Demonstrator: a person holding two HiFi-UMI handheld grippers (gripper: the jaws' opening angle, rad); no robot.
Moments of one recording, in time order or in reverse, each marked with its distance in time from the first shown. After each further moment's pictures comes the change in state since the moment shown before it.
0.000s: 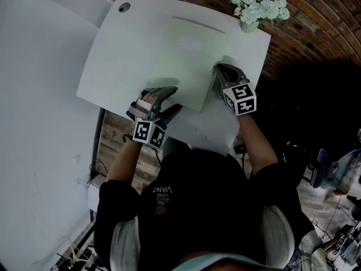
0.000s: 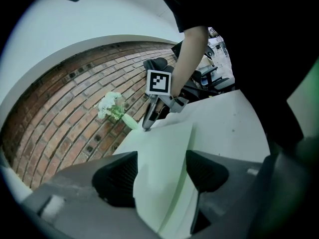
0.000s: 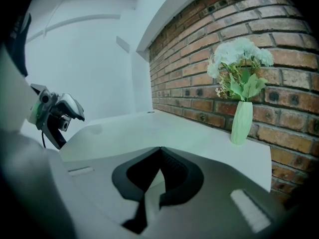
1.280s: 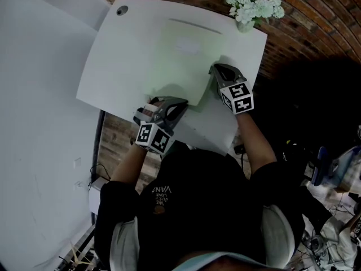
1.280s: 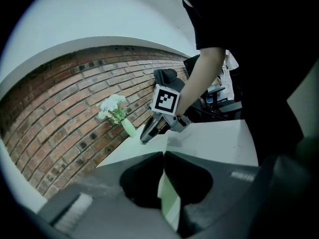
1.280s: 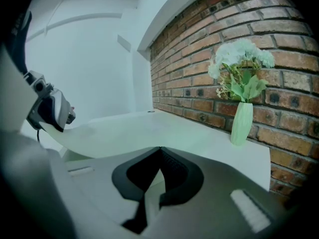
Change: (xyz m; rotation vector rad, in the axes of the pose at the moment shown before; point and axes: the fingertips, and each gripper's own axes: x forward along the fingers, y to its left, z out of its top) left arm 0.001 -0.007 0.041 -0.162 -0.103 -0.053; right arm 0.000 -0.002 -0.002 -0.012 0.007 0.001
